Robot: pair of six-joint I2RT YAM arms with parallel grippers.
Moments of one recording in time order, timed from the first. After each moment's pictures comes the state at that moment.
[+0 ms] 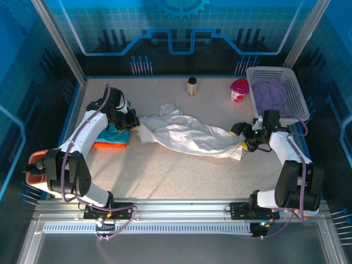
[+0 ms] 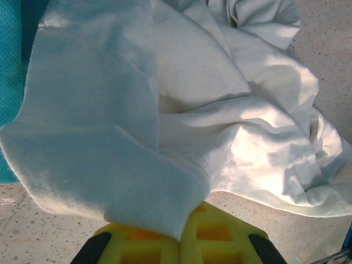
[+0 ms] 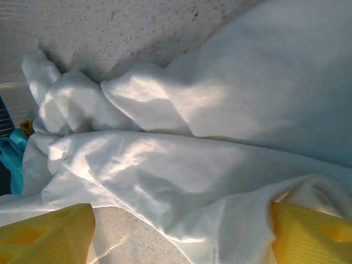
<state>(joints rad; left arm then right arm) -0.07 1.51 1.22 -0.86 0.40 -0.54 -0.14 1.39 0.83 -0.59 -0.61 0.61</state>
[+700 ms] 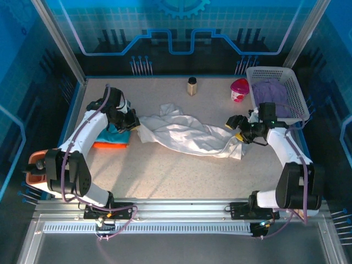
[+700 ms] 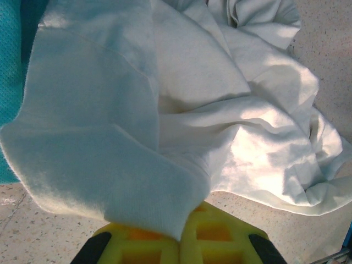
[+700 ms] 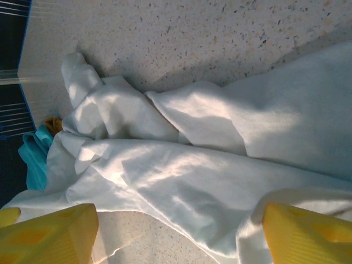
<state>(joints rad) -0.07 1.51 1.22 -0.86 0.40 -0.54 -0.08 1.34 0.89 -0.59 -0.59 0.63</state>
